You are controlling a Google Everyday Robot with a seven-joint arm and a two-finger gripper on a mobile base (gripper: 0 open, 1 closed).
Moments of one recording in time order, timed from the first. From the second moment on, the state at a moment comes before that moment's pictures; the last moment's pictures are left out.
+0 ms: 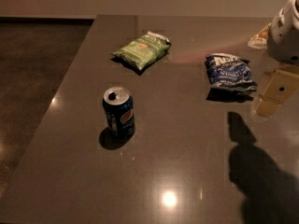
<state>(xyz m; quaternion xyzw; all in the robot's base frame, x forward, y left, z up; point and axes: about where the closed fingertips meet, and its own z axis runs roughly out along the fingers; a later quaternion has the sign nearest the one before) 0.438 -0.216 0.977 -0.60 0.78 -0.04 0.16</state>
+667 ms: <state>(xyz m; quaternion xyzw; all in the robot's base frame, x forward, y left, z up) 0.440 -0.198 0.970 -0.62 0.77 -0.01 0.18</state>
